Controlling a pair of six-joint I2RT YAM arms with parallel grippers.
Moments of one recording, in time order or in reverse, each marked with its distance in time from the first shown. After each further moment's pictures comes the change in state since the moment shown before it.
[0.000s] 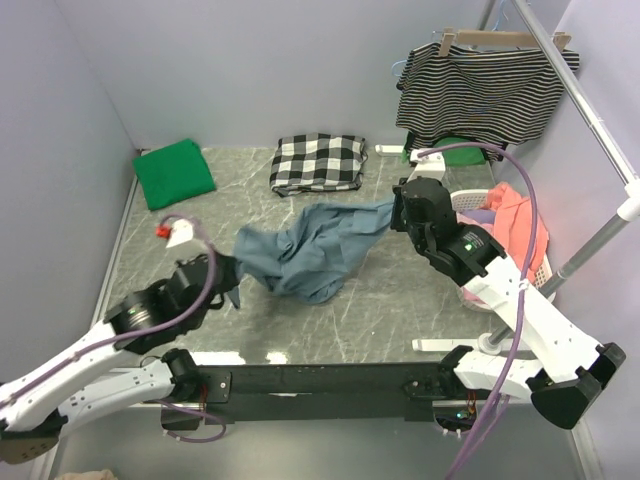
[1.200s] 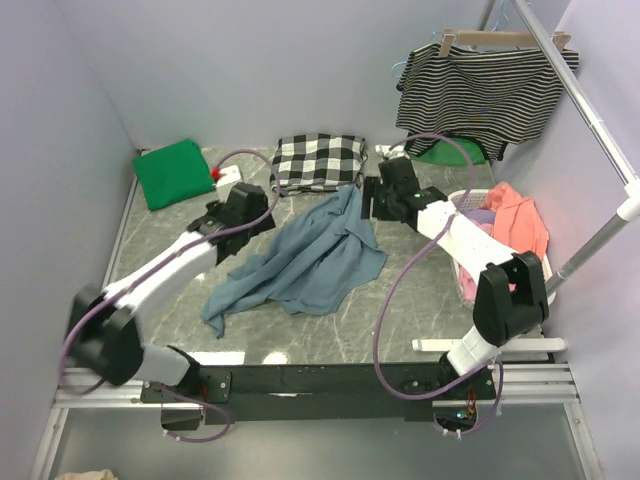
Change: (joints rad) left arm 0.419 0.629 0.189 0.224 0.201 0.181; right arm -0.258 0.491 0.048 0.135 -0.355 0.026
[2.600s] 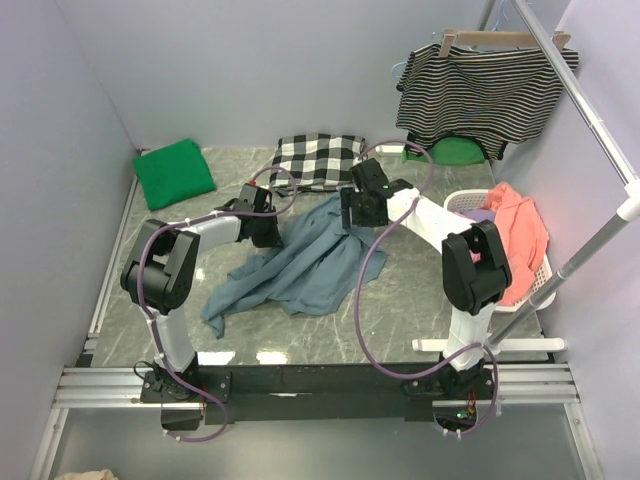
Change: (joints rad) left arm 0.172 0.546 0.075 0.241 0.704 0.183; right arm 0.066 0.273 0.138 -0.091 -0.071 -0.022
